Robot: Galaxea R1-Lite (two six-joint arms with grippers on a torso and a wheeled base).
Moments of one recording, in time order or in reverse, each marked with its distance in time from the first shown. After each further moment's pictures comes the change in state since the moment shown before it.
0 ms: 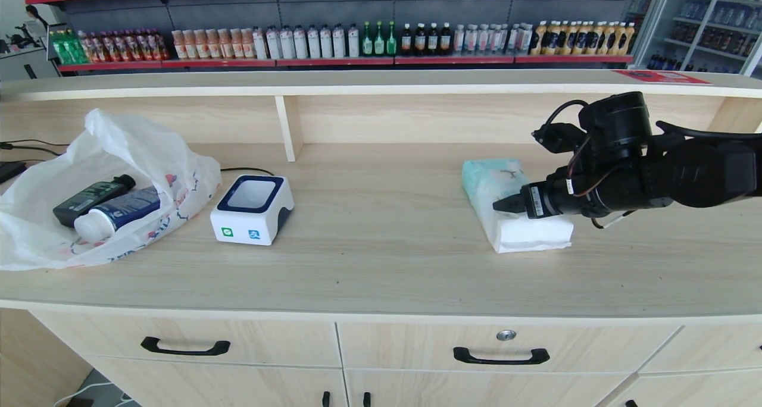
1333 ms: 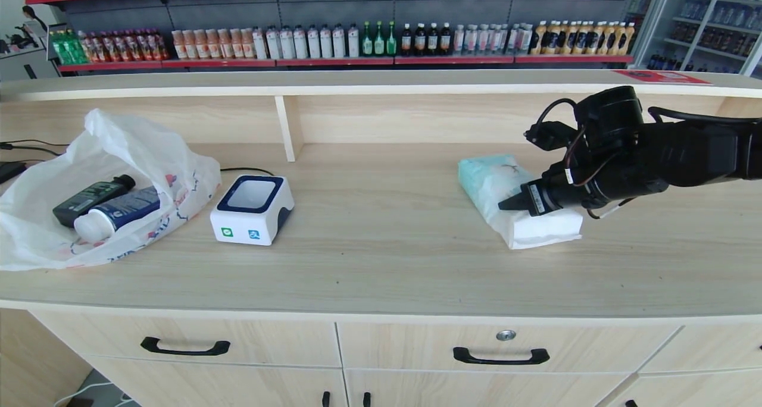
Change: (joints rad) left arm 0.000 0.000 0.000 0.000 0.000 0.000; right arm -0.037 0.070 -0.151 0.140 0.093 -0.129
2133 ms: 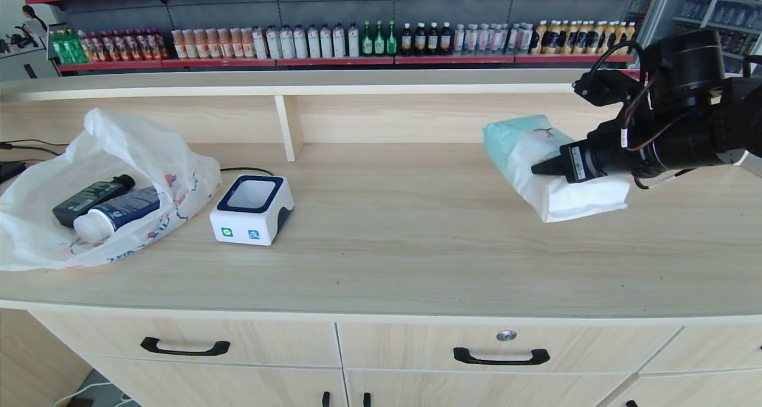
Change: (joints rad) left arm 0.000 0.000 0.000 0.000 0.000 0.000; right arm -0.020 -0.175 0.004 0.000 -0.064 0.005
